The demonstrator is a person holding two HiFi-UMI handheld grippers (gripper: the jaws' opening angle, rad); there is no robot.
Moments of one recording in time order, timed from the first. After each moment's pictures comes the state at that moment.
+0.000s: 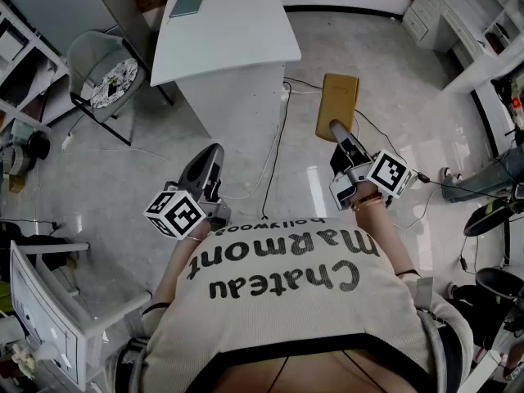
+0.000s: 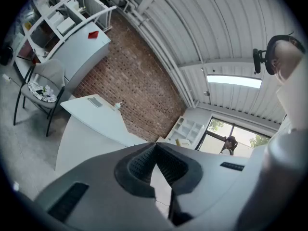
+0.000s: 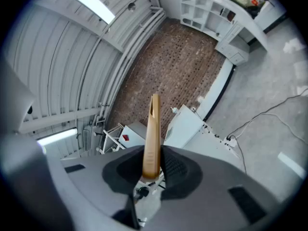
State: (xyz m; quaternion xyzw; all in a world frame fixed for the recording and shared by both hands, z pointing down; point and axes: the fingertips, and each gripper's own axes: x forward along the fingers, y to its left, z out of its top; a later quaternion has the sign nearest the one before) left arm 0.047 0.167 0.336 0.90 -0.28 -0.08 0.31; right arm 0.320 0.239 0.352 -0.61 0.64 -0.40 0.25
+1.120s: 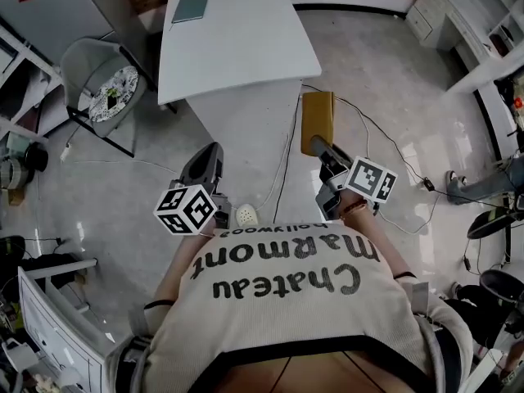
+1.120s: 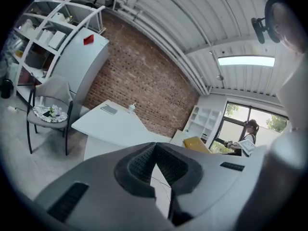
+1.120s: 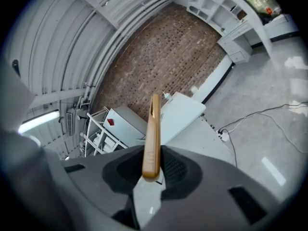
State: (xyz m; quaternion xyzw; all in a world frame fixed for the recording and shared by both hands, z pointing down) left arm 0.022 0.008 0.371 0.90 -0.35 0.01 0.27; right arm 0.246 0.094 0.394 -0.60 0.66 -0.42 0.17
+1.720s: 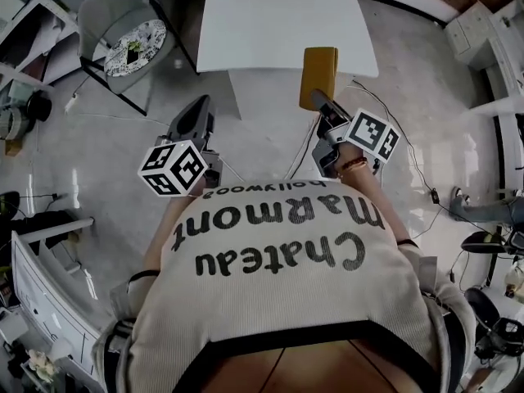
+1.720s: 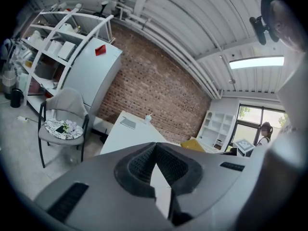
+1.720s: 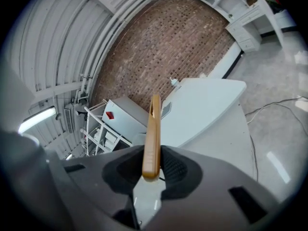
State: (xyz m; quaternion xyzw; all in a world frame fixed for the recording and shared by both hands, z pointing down) left arm -0.091 -0.125 0.373 0.88 -0.41 -0.01 0.25; right arm 0.149 -0.081 0.414 -0.57 0.67 -0.45 0.15
